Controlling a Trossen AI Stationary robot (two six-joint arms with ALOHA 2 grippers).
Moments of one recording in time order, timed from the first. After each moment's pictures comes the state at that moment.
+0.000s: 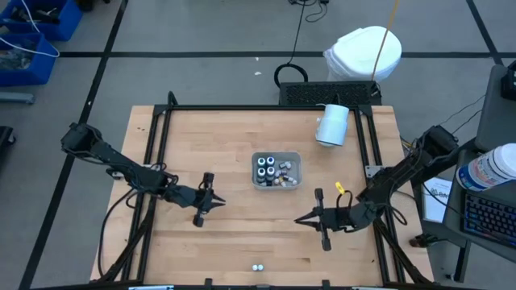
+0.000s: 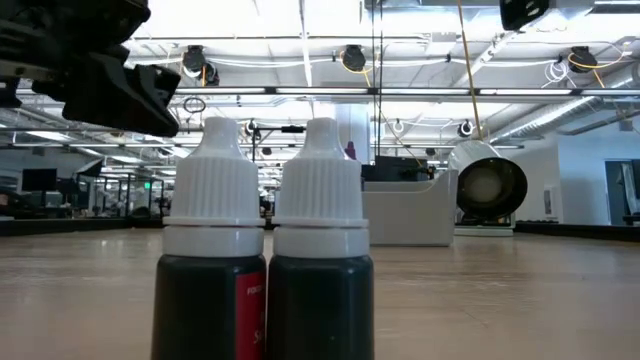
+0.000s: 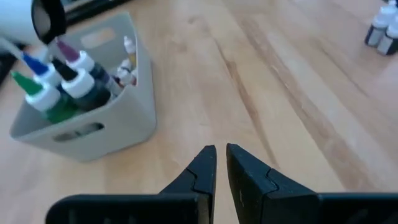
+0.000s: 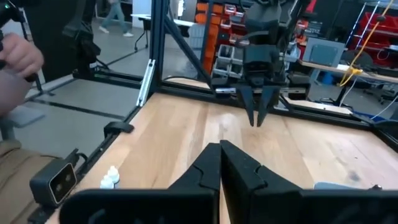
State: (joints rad) left arm -0.44 1.17 0.43 0.18 -0.31 0.10; right arm 0.71 1.32 0.54 0.65 0.60 -0.04
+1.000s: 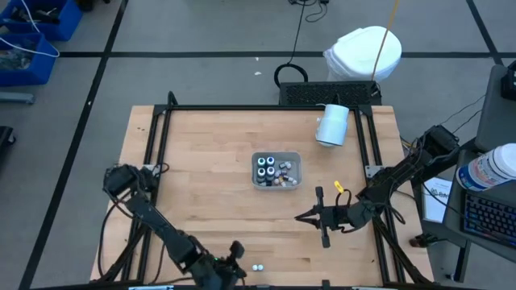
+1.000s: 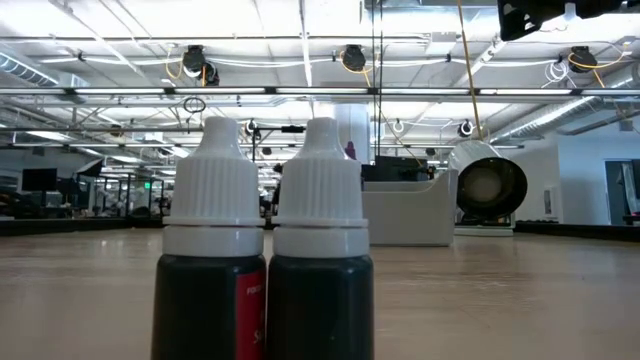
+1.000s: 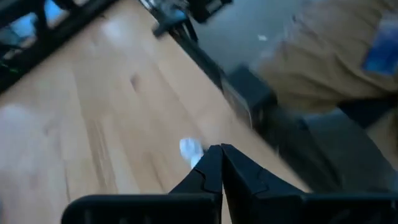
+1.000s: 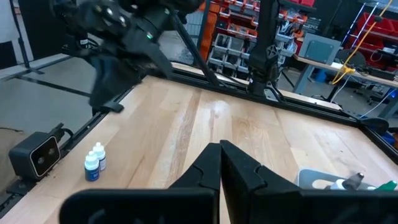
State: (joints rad) left arm -0.80 1.94 1.27 -0.03 -0.41 0.10; right arm 0.69 1.31 0.51 0.61 0.60 -0.08
